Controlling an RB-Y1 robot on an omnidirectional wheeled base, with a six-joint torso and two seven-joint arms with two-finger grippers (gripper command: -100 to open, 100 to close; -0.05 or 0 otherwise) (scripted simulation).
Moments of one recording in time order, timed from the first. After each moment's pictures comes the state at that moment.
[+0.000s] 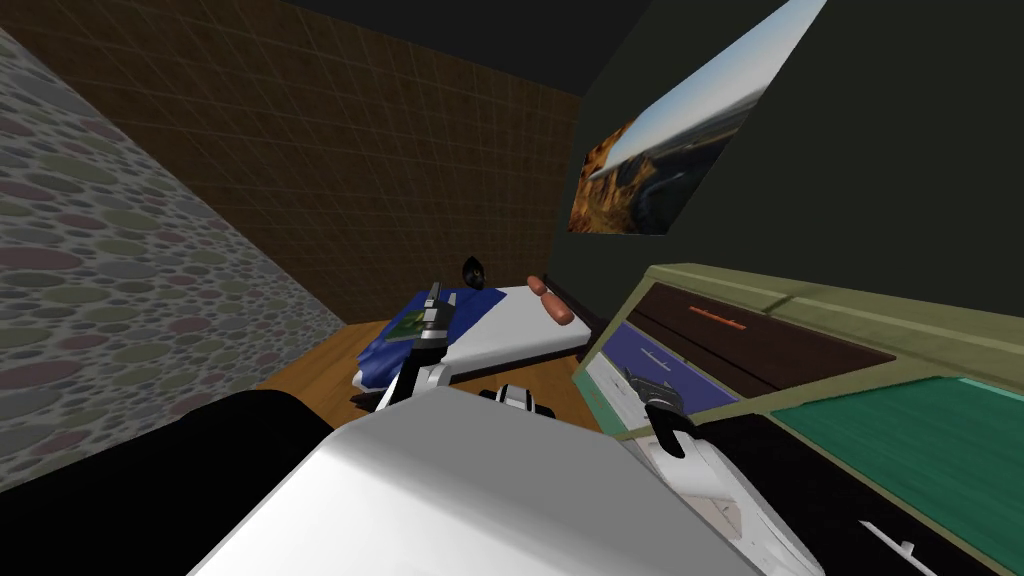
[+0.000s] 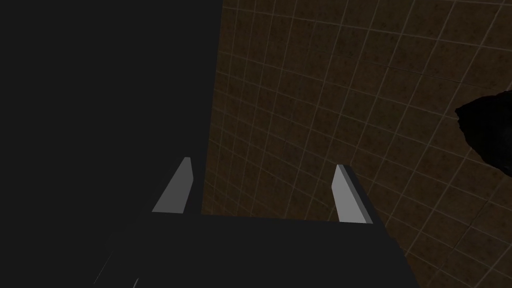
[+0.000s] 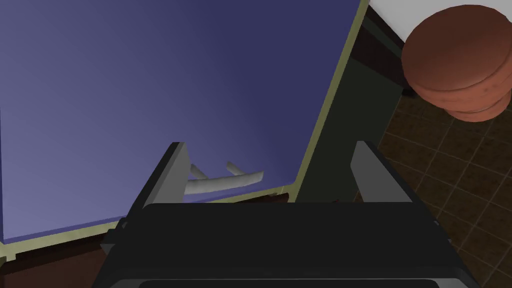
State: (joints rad) left arm 0.52 -0.03 0.03 -2.35 0.05 -0.36 0.01; right arm 0.40 -0.49 -0.14 -1.71 0.58 0.33 0.67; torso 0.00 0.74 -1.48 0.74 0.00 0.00
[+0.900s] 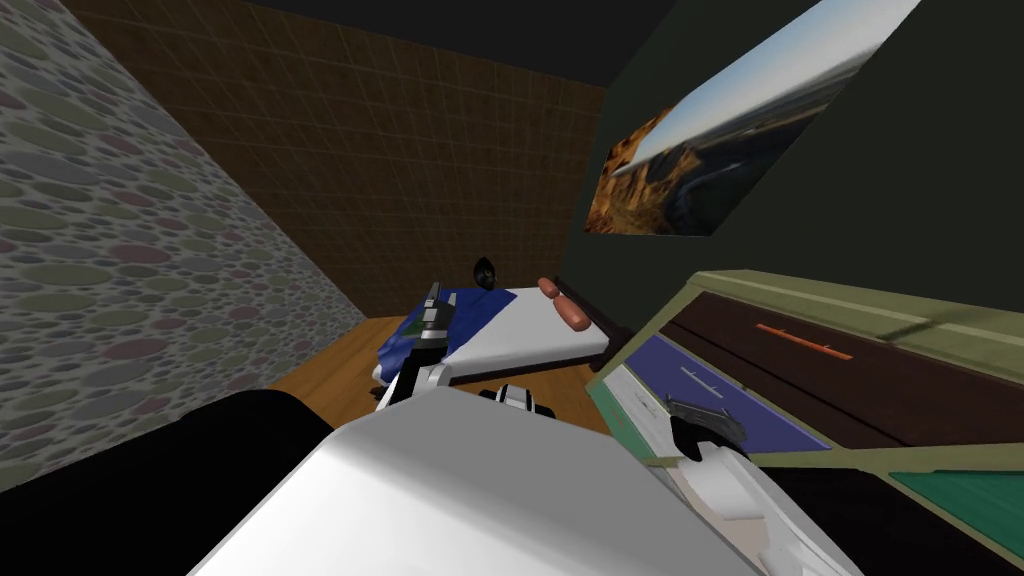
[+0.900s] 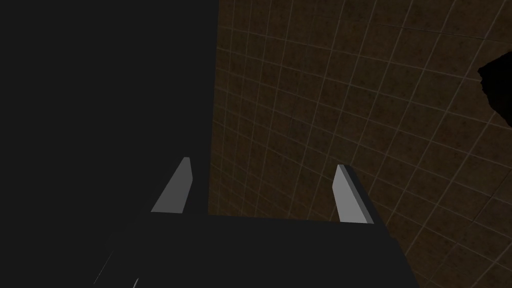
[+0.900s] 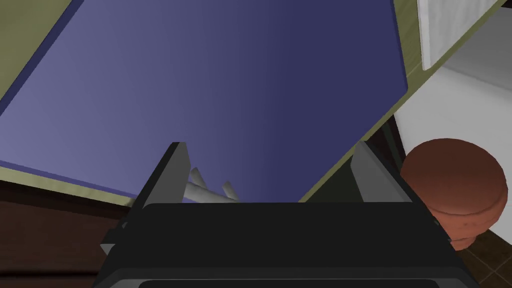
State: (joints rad) left arm 0.52 -0.03 0.03 -2.35 0.05 -0.36 0.01; right arm 0.37 -0.59 -0.18 -1.54 0.70 0.52 0.85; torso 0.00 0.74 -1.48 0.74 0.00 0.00
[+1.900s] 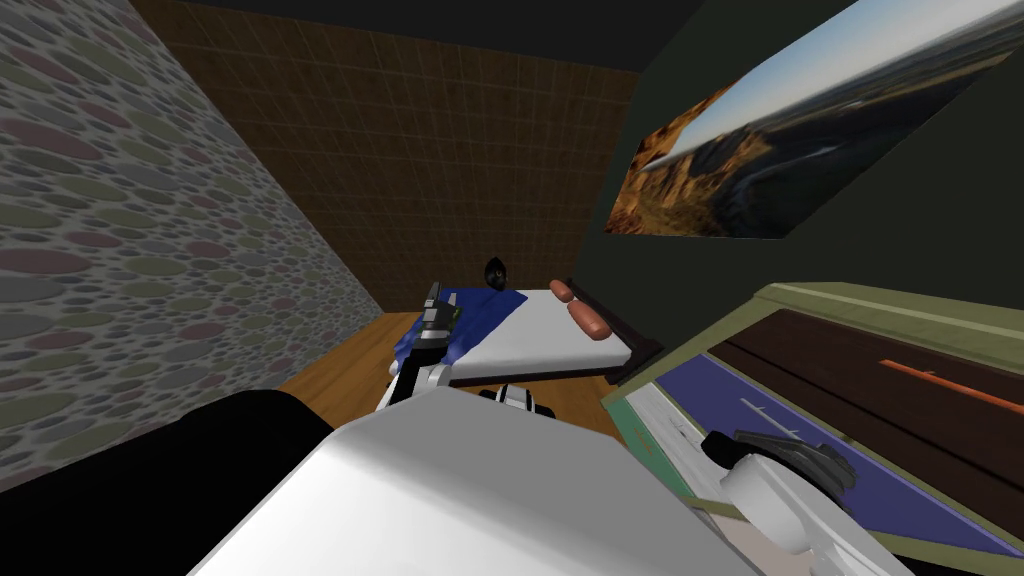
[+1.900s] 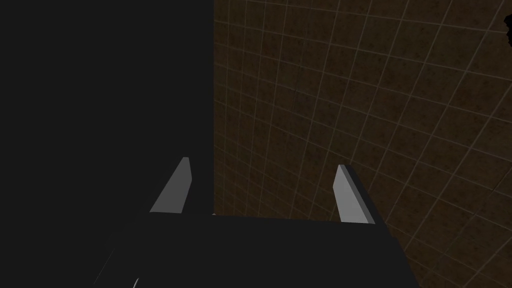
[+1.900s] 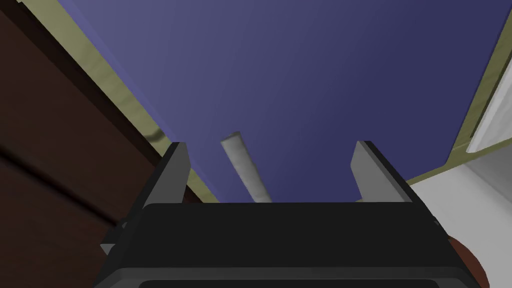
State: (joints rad) left arm 0.52 -0.03 0.03 -2.35 0.05 -0.36 0.01; right arm 0.34 -0.71 -0.21 -1.36 0.82 0.68 1.00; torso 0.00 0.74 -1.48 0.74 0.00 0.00
